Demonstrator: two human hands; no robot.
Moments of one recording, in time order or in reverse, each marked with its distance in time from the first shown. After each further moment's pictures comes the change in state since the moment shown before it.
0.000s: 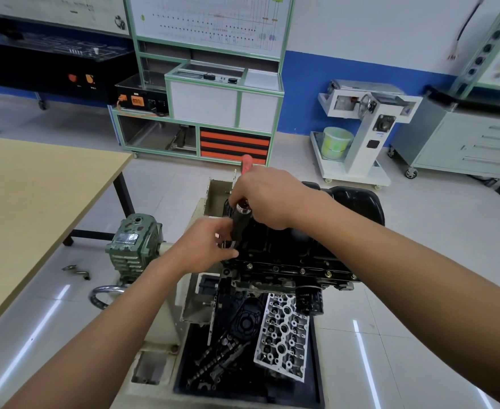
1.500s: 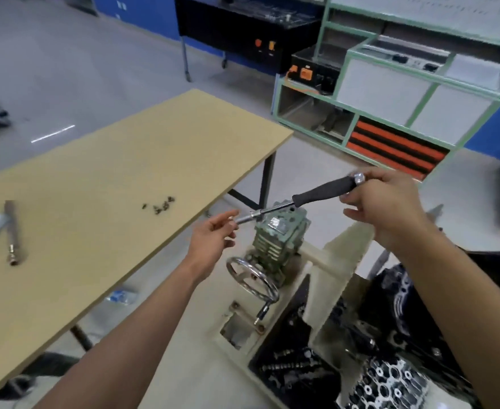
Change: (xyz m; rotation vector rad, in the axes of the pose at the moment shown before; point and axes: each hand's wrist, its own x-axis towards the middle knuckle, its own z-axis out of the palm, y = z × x) left_hand -0.131 -0.188 -0.123 -0.785 0.891 -0.590; right_hand 0.176 -0.105 0.048 1.447 0.169 0.469
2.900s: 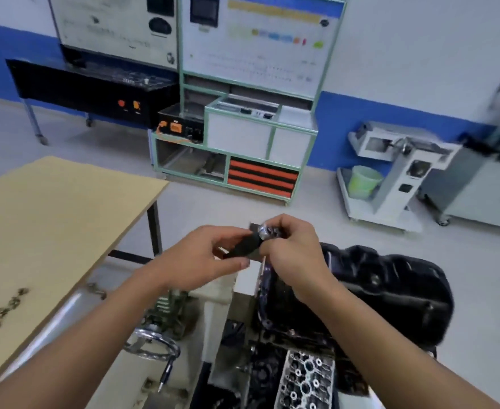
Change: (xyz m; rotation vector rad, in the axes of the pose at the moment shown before) left_hand -0.085 0.150 0.161 0.641 -0.943 0.590; right_hand -0.085 -0.007 -0.090 -0.083 0.181 -0.166
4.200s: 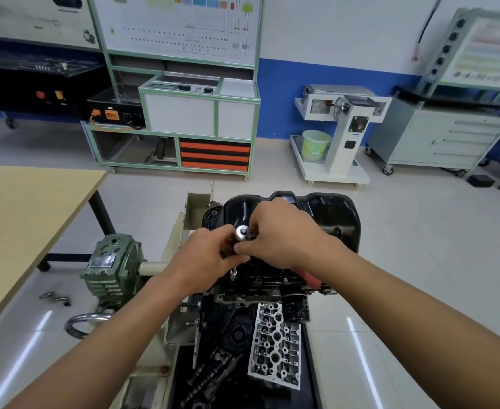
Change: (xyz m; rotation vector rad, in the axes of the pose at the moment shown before) left_hand 0.022 0.015 0.160 0.198 0.043 0.125; right_hand -0.059 0.035 -0.124 -1.001 -0.141 -0.121
